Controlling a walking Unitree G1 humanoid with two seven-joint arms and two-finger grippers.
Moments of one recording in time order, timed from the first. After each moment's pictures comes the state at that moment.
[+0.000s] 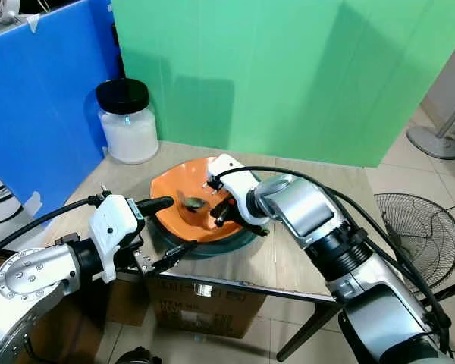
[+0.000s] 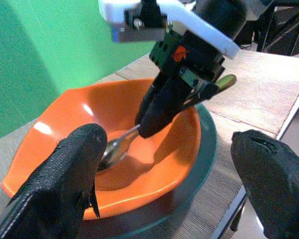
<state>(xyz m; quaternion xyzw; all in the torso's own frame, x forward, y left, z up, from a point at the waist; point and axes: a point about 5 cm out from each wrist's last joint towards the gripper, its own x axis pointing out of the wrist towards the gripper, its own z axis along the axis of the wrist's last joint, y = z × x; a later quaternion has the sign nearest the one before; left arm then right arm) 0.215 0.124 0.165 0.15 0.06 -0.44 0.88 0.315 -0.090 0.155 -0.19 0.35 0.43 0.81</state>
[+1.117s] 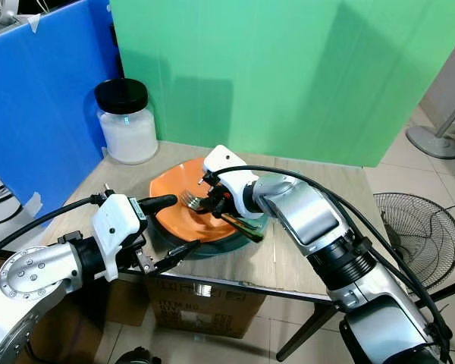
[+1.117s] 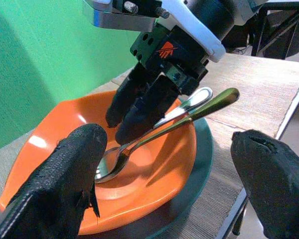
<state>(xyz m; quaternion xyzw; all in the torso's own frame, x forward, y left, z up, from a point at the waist) 0.215 0.121 0.168 0.15 0.05 -0.45 0.88 0.314 -0.084 0.163 -0.21 0.26 0.45 0.83</state>
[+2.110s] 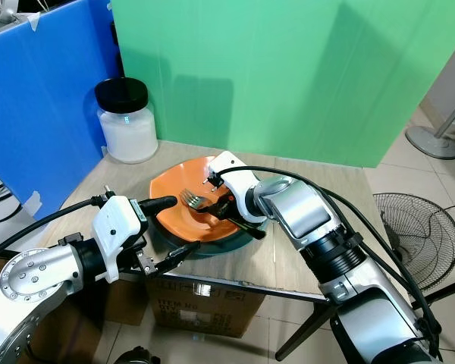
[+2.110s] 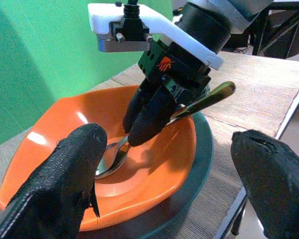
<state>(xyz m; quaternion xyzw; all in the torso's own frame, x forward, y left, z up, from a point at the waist) 0.214 0.120 0.166 0.15 0.05 -0.45 0.88 0.319 -0.089 0.148 -0.18 0.34 0.41 0.83</state>
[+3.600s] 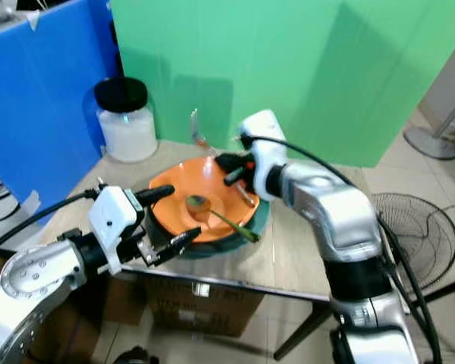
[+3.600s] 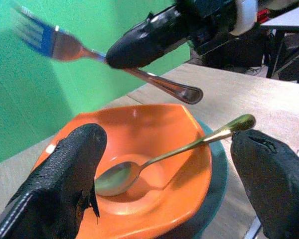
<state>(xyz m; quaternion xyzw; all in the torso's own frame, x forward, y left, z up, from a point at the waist) 0.218 0.118 0.173 0.13 0.02 -0.42 0.90 0.307 -0.114 0.201 -0.02 0.14 0.37 0.92</state>
